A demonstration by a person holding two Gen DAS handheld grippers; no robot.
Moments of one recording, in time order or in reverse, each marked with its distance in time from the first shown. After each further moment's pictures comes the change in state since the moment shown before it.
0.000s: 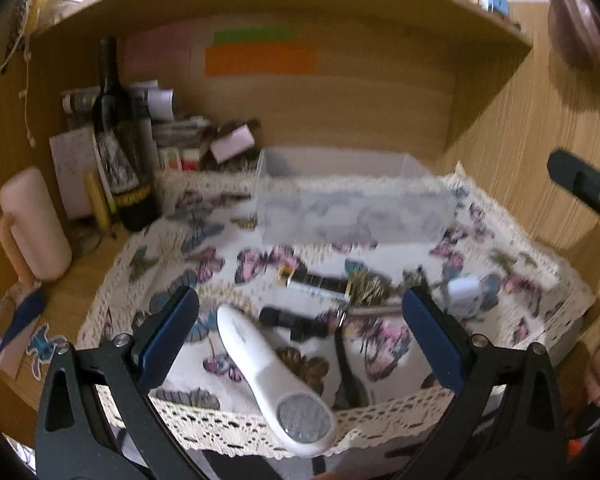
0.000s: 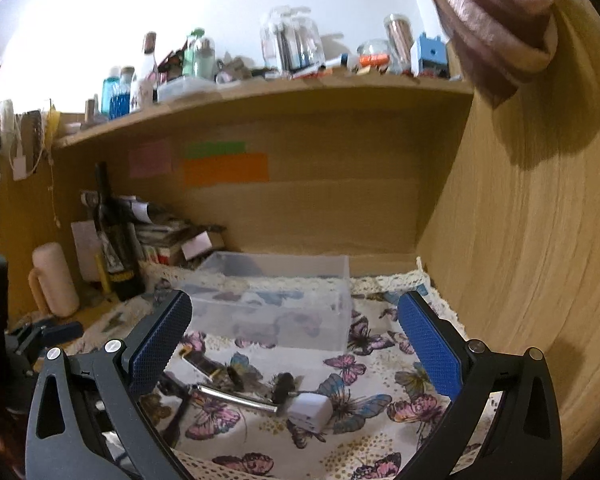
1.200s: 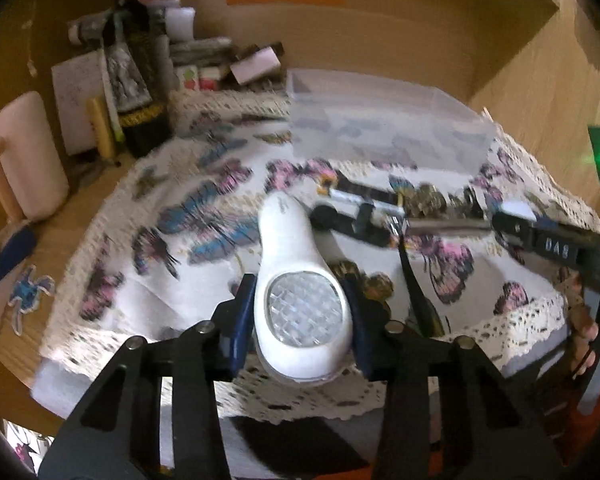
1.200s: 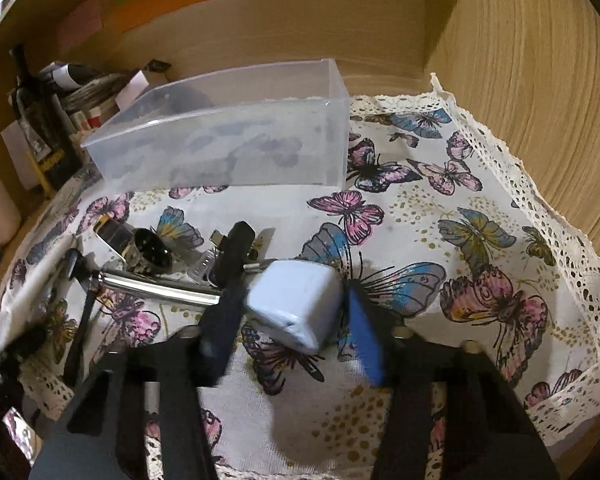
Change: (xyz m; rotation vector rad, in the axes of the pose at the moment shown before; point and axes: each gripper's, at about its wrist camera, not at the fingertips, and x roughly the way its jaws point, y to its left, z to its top) left arm 0.025 0.040 -0.043 -0.022 0.130 0.022; right arm 0.105 -0.022 -0.087 0.082 0.493 -0.058
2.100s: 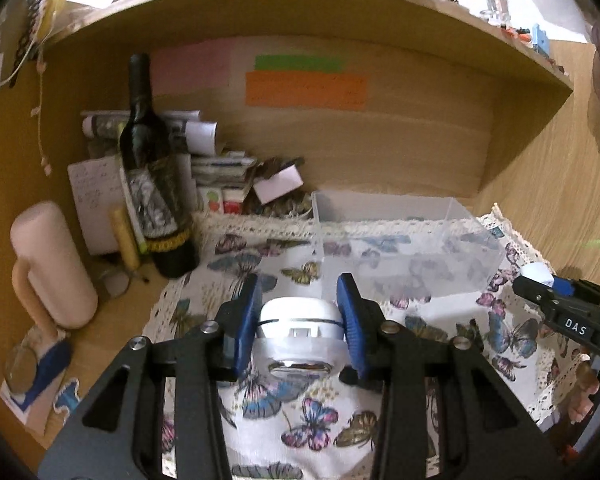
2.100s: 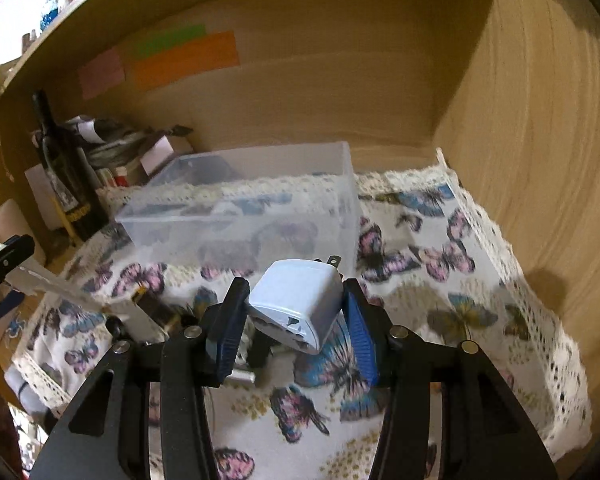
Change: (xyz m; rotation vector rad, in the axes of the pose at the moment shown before) left arm -0.029 0.022 0.100 0.007 -0.224 0.021; right arm -0.040 0.005 0.051 -0.025 -0.172 0.060
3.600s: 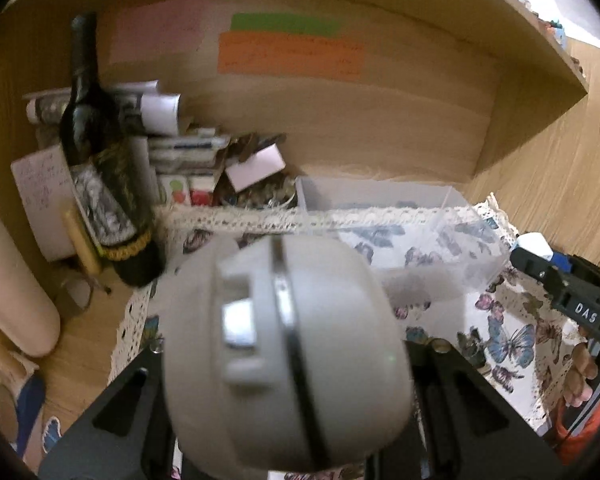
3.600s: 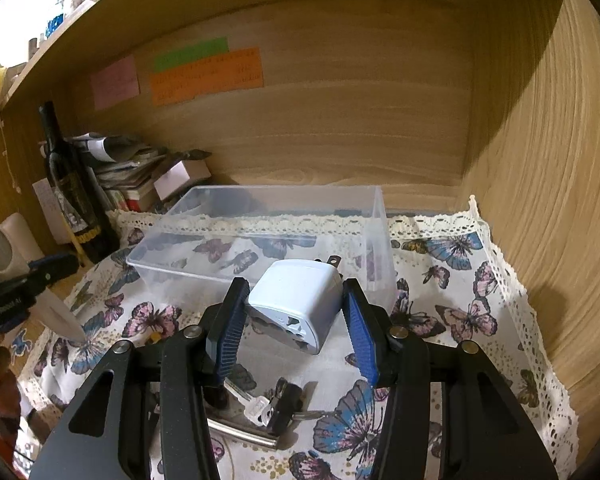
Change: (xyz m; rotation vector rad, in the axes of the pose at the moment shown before) left arm 0.060 0.012 0.030 -0.012 0.138 -0.127; right arm 0.016 0.011 0.037 -0.043 -0.027 0.049
